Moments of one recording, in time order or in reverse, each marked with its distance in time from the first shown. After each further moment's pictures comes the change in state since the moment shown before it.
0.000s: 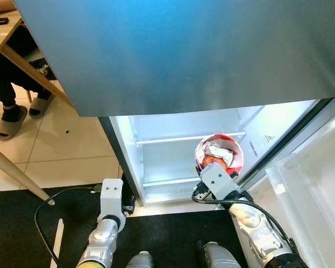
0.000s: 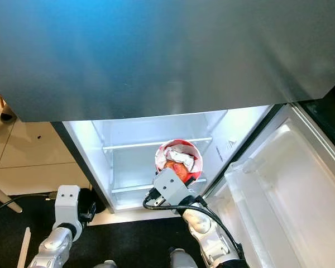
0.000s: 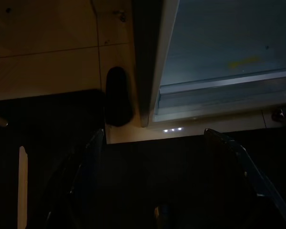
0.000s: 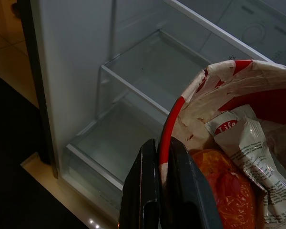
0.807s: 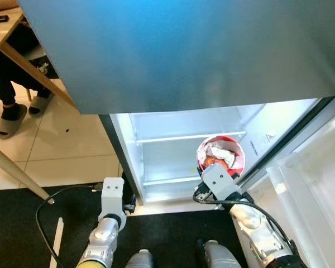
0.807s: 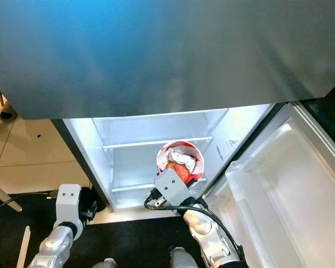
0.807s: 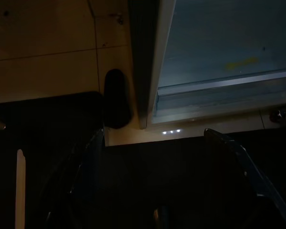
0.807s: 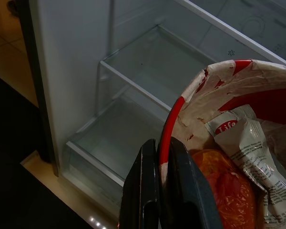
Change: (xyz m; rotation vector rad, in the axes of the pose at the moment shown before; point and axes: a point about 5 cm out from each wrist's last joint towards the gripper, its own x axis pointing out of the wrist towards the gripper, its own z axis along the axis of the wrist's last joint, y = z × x) left arm 0.000 -0.001 0.003 0.004 -0.013 -0.004; right arm -0.002 0.000 -0.003 0.006 0.010 -0.011
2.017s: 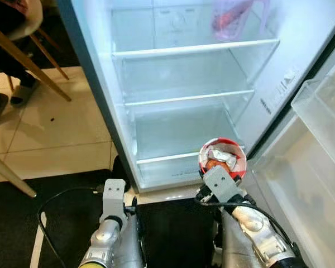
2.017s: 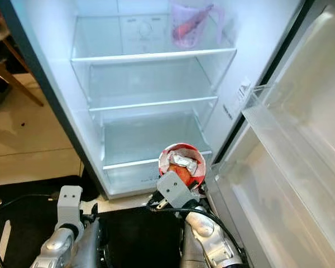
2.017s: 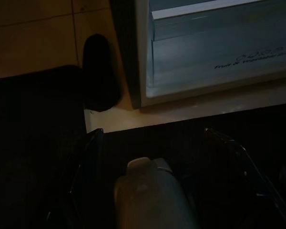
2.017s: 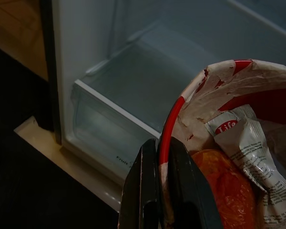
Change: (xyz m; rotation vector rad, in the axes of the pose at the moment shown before) left arm -0.002 -0.001 -0.004 0.000 0.010 -0.002; right arm -0.004 0.000 -0.005 -0.005 0.016 0.028
